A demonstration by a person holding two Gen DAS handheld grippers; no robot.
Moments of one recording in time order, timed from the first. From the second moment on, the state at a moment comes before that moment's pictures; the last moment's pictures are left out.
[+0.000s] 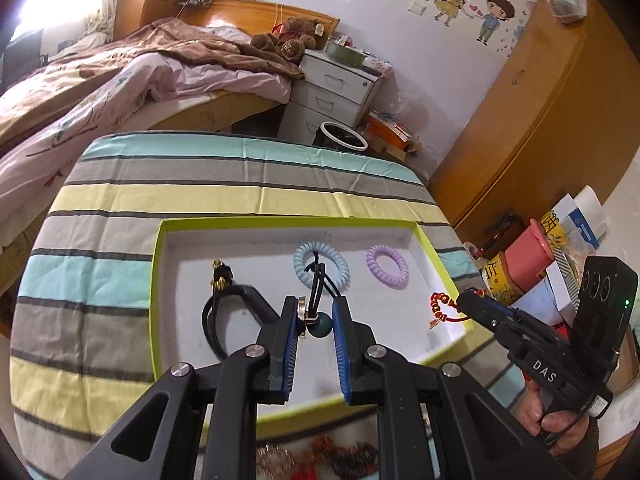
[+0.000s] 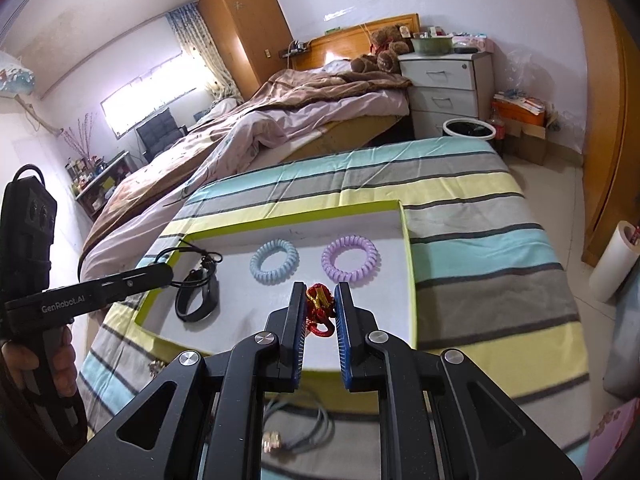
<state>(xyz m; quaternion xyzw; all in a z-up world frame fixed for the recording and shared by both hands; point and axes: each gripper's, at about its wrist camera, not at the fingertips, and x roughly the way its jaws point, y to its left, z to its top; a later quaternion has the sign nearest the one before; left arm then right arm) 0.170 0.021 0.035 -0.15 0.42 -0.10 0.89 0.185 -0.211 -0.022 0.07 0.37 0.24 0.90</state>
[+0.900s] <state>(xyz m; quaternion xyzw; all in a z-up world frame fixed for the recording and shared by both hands) 0.225 0.010 -0.009 -0.13 0.47 -0.08 0.87 0.224 -0.197 -0.050 0.03 0.42 0.22 0.88</state>
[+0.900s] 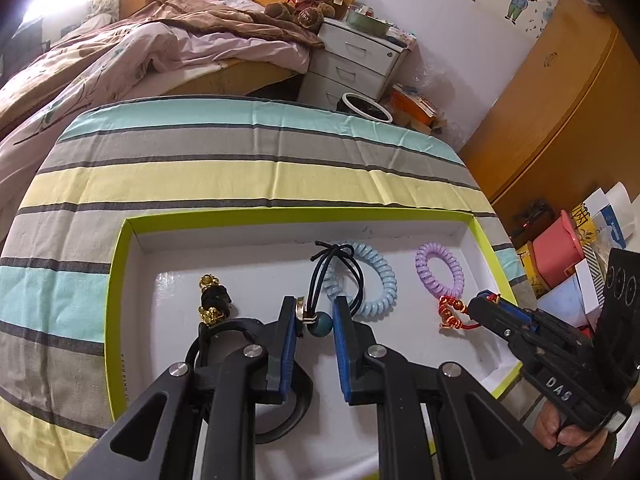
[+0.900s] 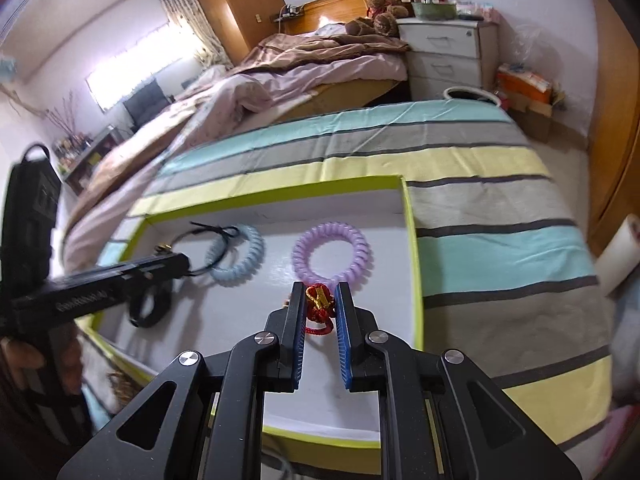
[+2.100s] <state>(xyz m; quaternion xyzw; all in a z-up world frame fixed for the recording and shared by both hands) 0.204 0.006 0.011 -0.13 0.45 -0.09 0.88 0.219 -0.190 -0.044 -0.01 0.41 0.20 0.89</state>
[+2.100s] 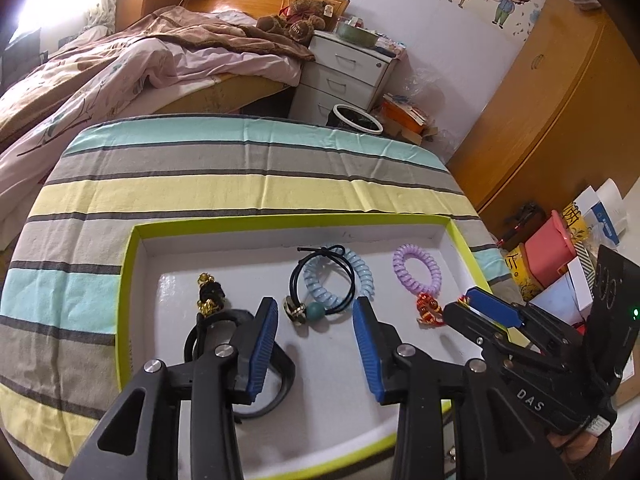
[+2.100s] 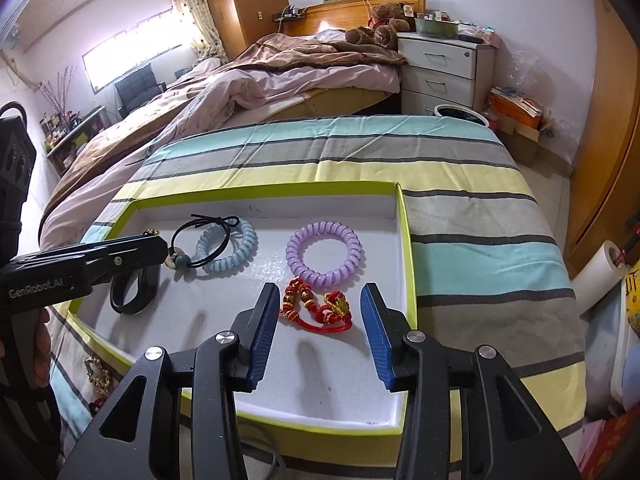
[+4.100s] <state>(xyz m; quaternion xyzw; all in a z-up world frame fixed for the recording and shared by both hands) 0.039 0.093 -0.006 -0.21 0.43 -0.03 0.88 0.096 -0.163 -0.066 -0.08 0.41 0.22 0.88</state>
